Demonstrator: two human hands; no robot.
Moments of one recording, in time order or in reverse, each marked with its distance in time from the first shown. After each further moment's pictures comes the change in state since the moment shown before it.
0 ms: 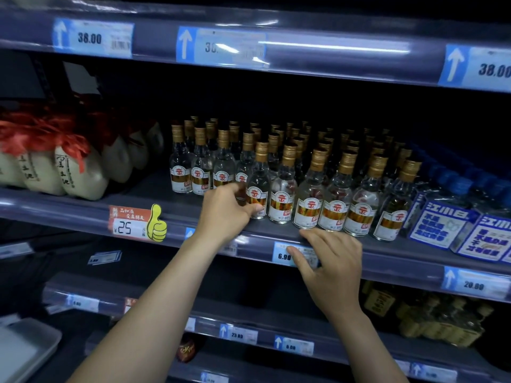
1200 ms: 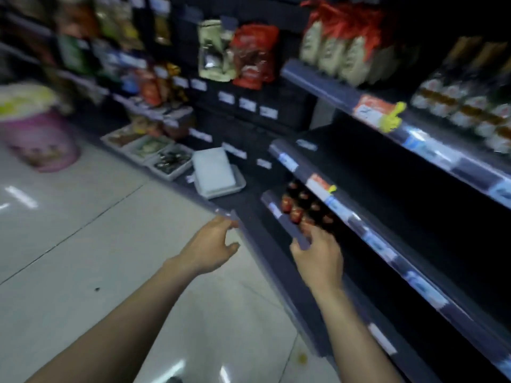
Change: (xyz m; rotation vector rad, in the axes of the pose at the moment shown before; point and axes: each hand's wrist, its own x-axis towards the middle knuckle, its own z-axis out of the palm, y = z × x) left_hand -0.486 -0.145 -0.176 0.385 0.041 -0.606; right_hand -0.203 -0.269 -0.046 0.560 -0.853 0.020
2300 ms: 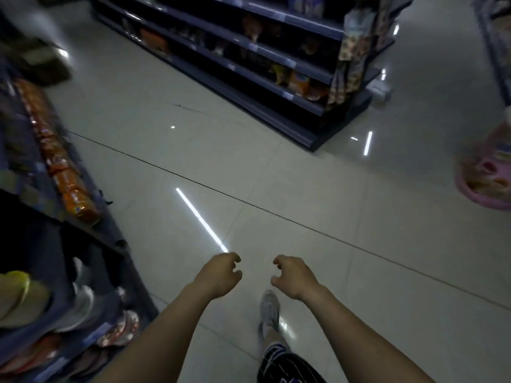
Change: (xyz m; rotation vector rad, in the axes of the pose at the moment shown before) left_hand -0.748 -0.712 -0.330 -0.329 0.441 -1.541; right_hand -0.599 -0.862 0.604 -0.342 -1.570 -1.321
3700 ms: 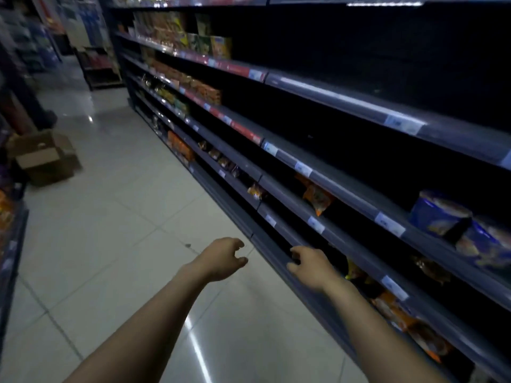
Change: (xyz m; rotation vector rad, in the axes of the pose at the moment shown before) left_hand 0.978 -0.057 -0.886 0.039 0.324 0.146; right_hand 0.999 -0.464 -0.740 -0.015 0.250 -0.148
